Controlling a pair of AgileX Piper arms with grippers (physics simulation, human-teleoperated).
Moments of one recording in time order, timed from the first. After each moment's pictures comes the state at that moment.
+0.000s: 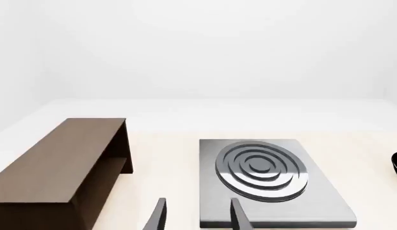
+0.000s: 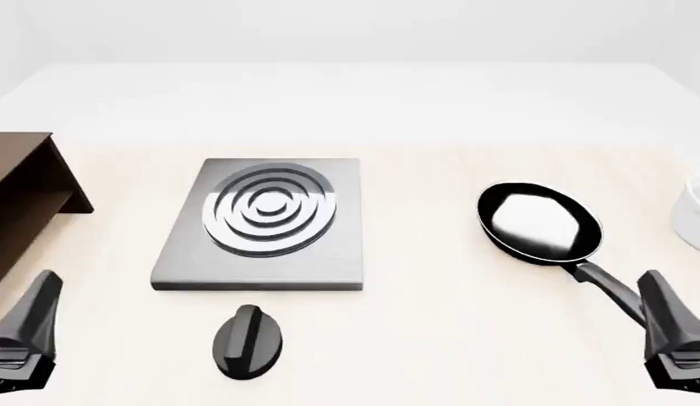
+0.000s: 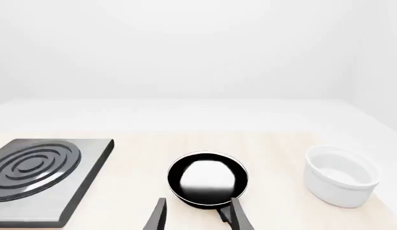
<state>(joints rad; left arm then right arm) 0.00 0.00 0.00 0.00 0.00 0.00 0.00 0.00 0.00 0.00</state>
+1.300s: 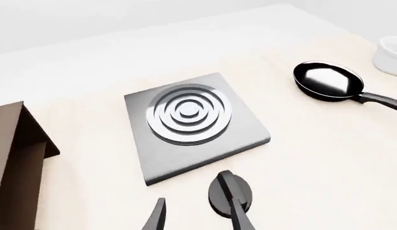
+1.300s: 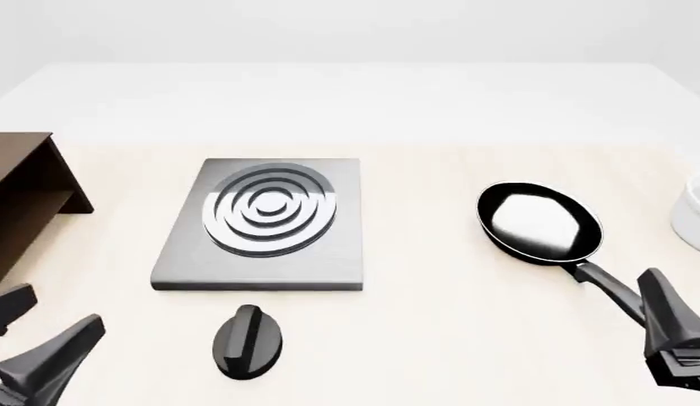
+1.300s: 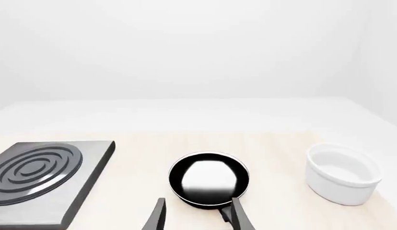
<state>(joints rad) -0.37 0.07 -0.29 0.56 0.03 0.00 0.02 -0.01 -0.01 0.02</state>
